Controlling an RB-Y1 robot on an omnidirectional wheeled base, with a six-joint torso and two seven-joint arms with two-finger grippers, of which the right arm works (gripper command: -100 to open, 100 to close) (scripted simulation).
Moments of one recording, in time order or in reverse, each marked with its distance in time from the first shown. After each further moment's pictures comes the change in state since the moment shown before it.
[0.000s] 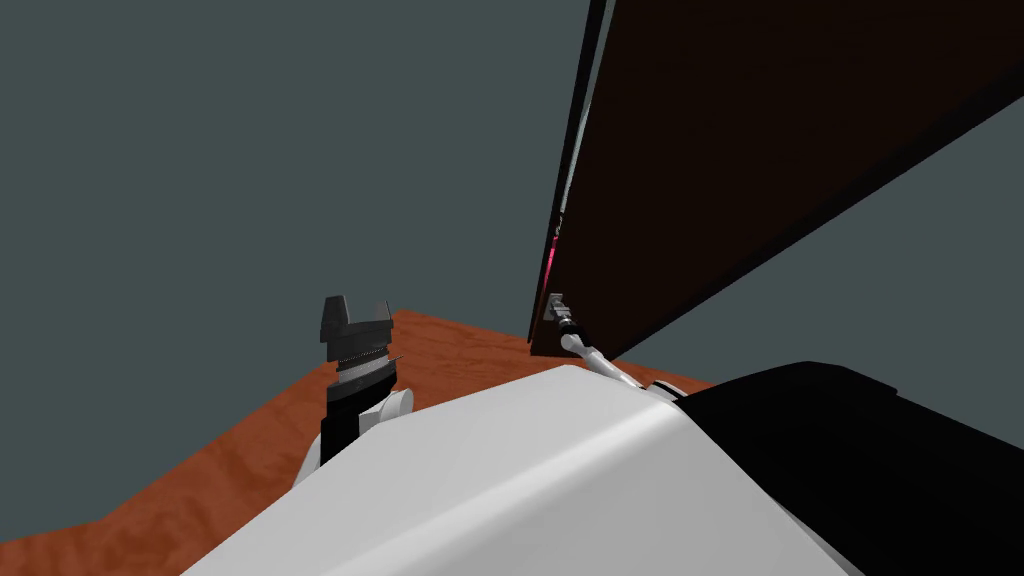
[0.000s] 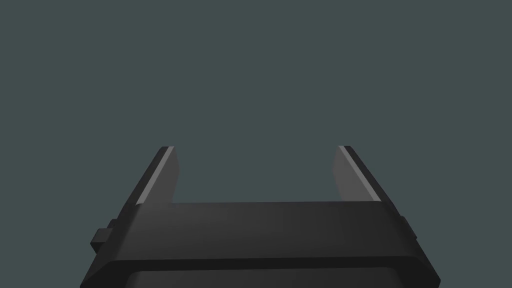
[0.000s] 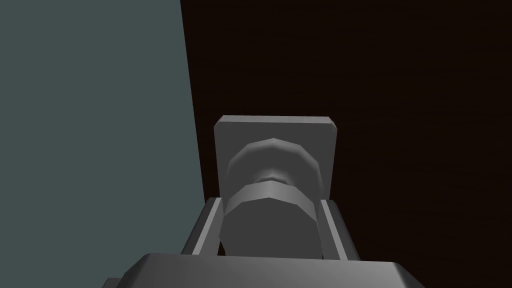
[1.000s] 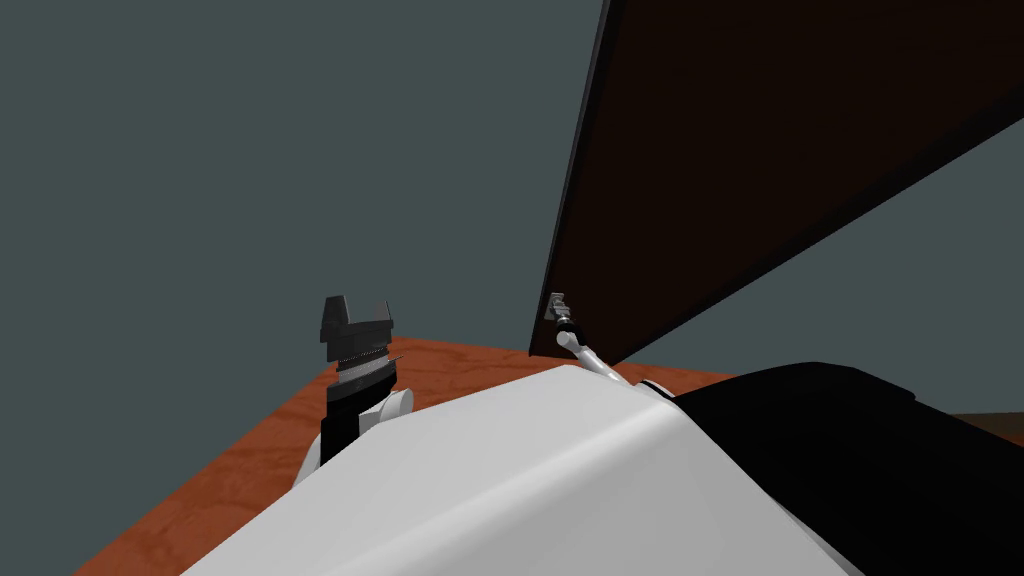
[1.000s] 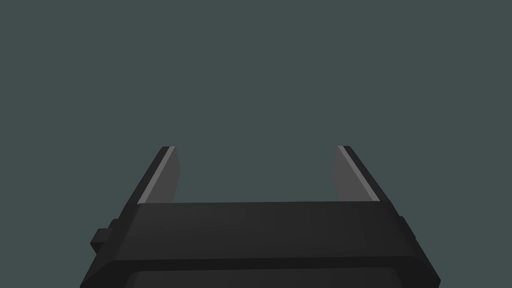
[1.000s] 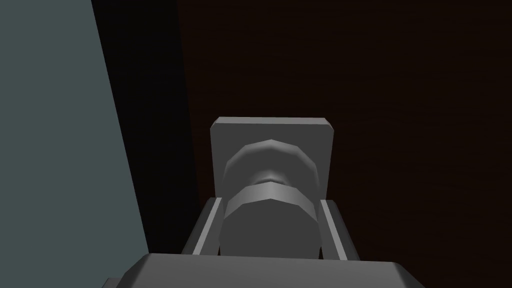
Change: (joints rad) arm -0.044 0.100 -0.090 0.061 0.002 -0.005 0.105
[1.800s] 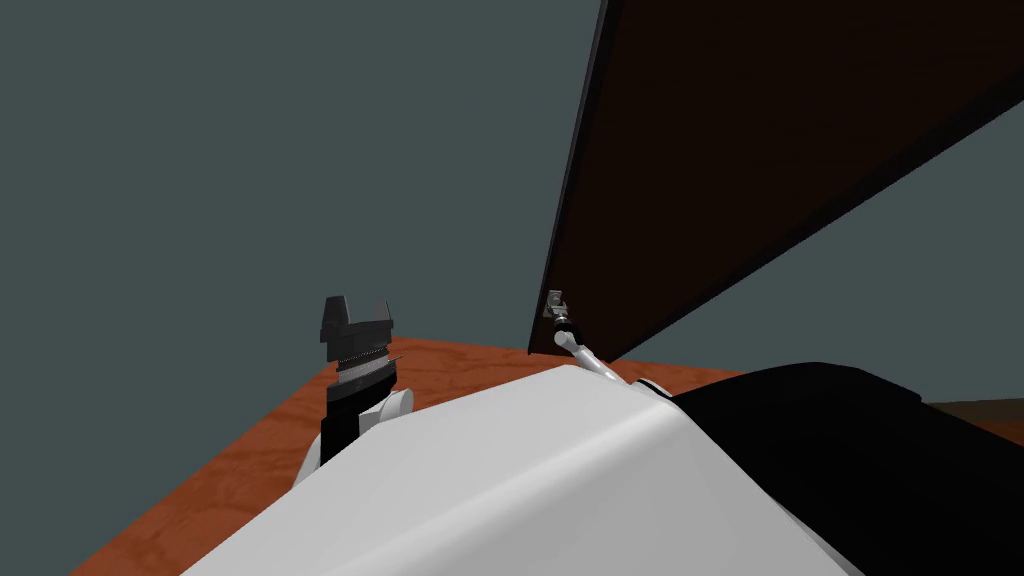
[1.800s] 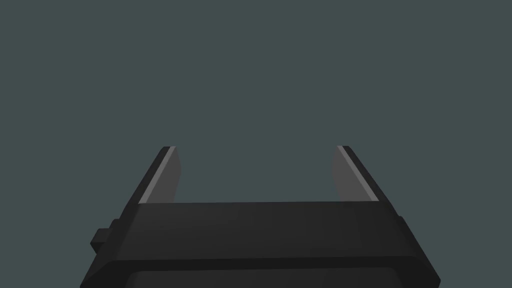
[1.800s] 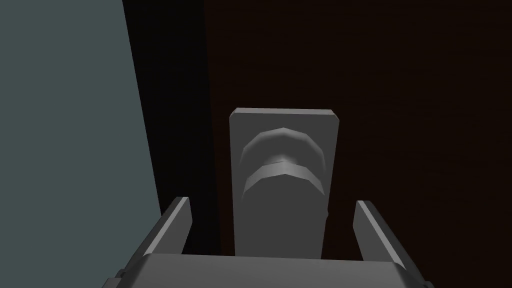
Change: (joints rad) arm -0.014 0.015 0.011 0.002 0.005 0.001 0.012
